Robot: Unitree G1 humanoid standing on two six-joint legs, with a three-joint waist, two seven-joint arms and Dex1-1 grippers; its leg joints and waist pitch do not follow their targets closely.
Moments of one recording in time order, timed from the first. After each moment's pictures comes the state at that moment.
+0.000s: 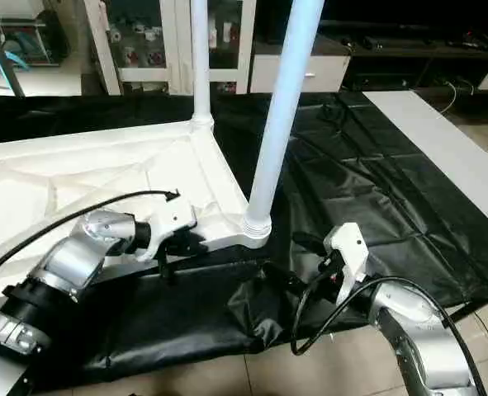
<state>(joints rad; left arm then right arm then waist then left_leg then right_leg) -0.57 0.35 -0.36 0.40 0.14 0.30 -1.02 0.00 -0.47 0.01 -0.04 0.39 0.24 0.85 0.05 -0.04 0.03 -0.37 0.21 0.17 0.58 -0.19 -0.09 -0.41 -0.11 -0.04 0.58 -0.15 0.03</state>
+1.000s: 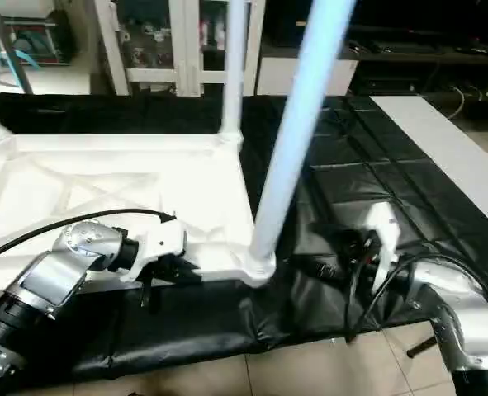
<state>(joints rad) -0.48 0.44 -0.41 0.26 0.07 0.23 -1.25 -0.15 -0.65 0.00 0.09 0.49 0.30 1.16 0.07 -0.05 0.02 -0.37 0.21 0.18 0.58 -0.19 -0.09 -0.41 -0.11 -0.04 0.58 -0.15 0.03</state>
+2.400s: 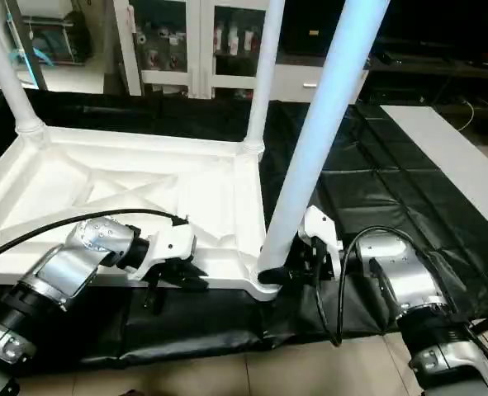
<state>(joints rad) -0.55 0.42 -0.44 0.37 0.08 0.15 -1.30 -0.44 -0.54 0.22 0.52 0.26 0.02 1.39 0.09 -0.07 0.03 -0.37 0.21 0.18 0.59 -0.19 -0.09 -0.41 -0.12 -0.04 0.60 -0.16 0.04</state>
